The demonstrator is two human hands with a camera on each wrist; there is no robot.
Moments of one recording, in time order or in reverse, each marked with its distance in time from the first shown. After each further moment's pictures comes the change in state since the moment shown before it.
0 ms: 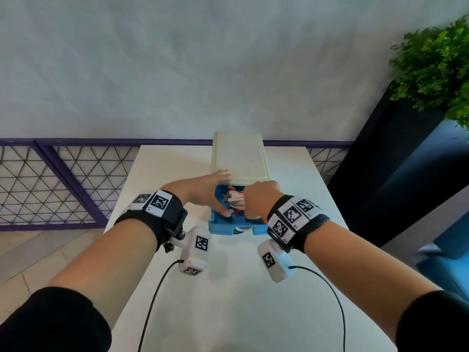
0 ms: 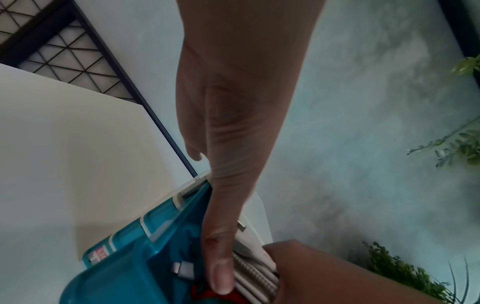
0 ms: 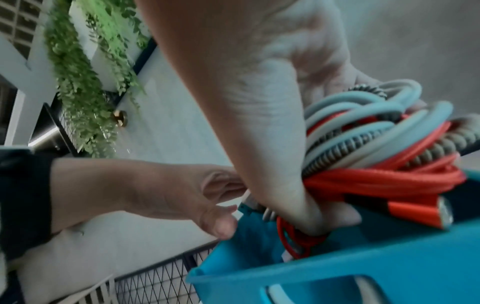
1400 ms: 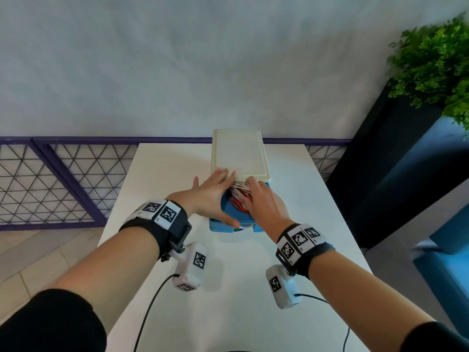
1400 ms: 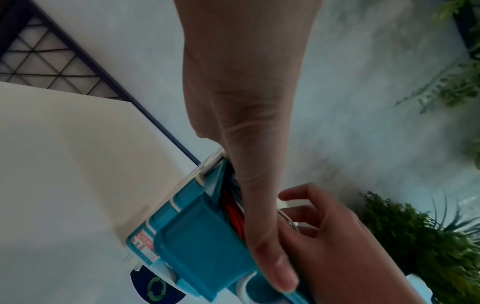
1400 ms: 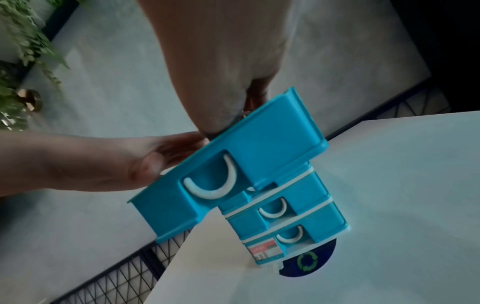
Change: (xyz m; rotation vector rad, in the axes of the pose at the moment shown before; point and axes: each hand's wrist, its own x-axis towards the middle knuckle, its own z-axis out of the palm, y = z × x) left_hand -0.006 0.006 0.027 0.178 0.053 -0.014; right_hand 0.005 -0.002 0.065 0.585 0.462 0.055
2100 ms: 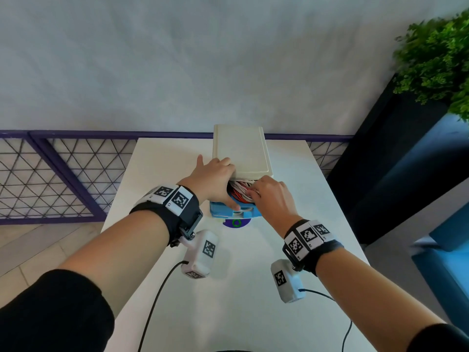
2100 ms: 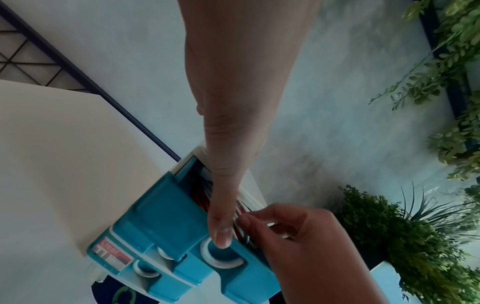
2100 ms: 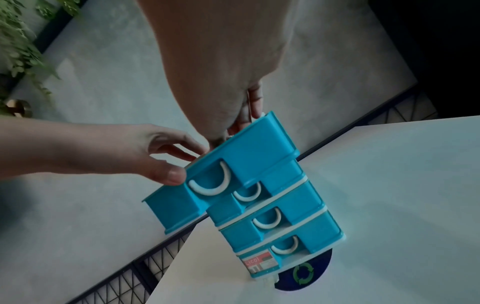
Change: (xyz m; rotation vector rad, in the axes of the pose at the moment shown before) left_hand 0.012 0.013 -0.023 0.283 0.169 0.007; right_hand 0.005 0.010 -0.008 -0.104 0.037 -0.022
